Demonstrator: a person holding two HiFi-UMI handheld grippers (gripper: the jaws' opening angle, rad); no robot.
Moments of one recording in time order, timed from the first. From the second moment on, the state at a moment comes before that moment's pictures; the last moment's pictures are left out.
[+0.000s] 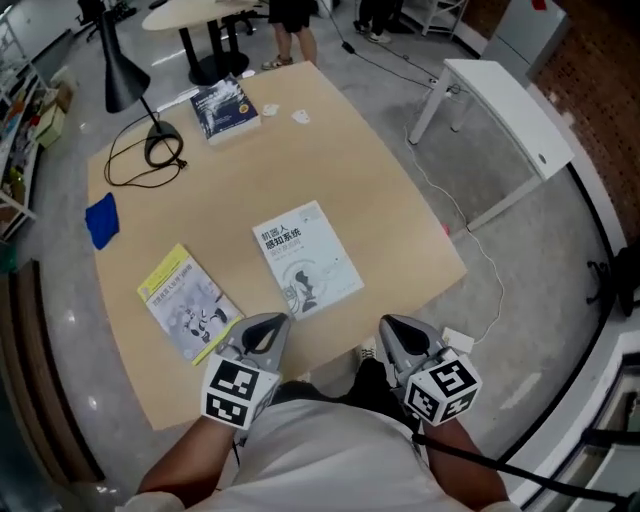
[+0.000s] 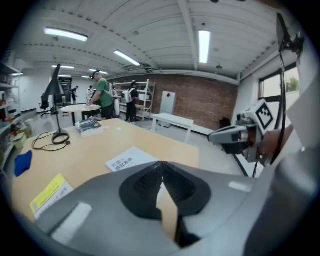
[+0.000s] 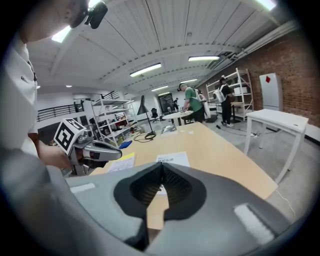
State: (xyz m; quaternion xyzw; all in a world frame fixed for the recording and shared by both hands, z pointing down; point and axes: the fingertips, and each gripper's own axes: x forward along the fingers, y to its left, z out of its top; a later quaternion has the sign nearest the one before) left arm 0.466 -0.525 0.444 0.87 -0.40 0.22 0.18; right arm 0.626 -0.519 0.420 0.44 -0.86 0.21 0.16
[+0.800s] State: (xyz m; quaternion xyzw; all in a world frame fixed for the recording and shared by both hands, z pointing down) left arm 0.473 -0.534 0.597 0.62 -0.66 0.11 0.42; right arm 0.622 -0.629 0.596 0.21 -0.89 0.27 0.30
